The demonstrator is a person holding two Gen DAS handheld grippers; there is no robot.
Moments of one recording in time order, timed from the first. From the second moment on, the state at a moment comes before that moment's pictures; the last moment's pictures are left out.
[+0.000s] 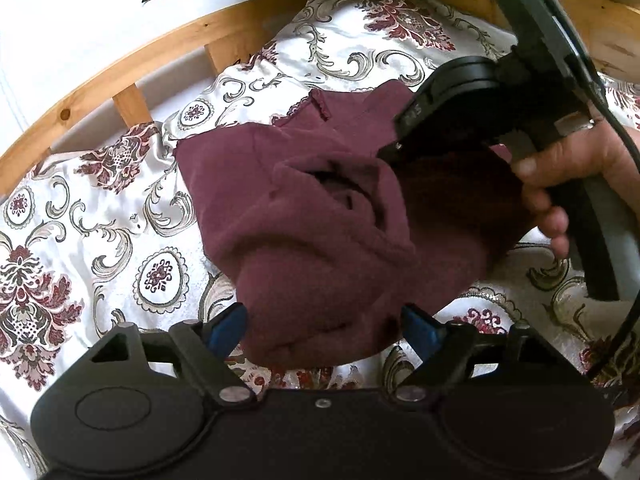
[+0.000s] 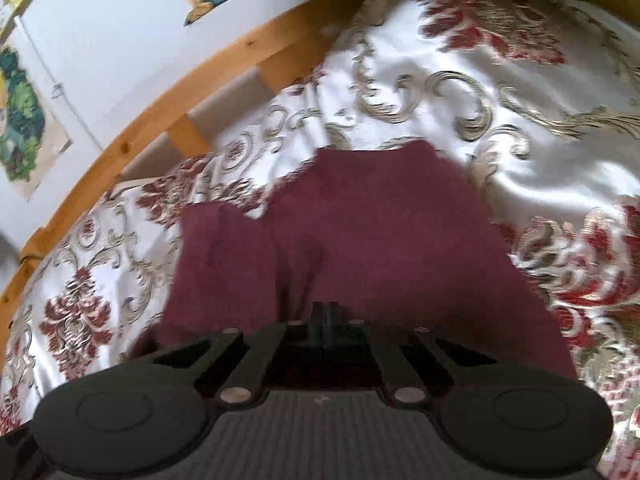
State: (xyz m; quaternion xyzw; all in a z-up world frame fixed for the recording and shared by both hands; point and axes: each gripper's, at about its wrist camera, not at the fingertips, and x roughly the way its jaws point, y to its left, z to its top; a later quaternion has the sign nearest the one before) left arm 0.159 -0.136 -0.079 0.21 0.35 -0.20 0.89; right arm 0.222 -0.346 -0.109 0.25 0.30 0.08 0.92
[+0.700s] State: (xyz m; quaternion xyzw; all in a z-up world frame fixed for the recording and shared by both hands) left arm 0.154 -0.130 -0.070 0.20 0.30 -0.17 0.92; right arm 0.243 -0.316 -0.090 0.19 0.24 0.16 0.94
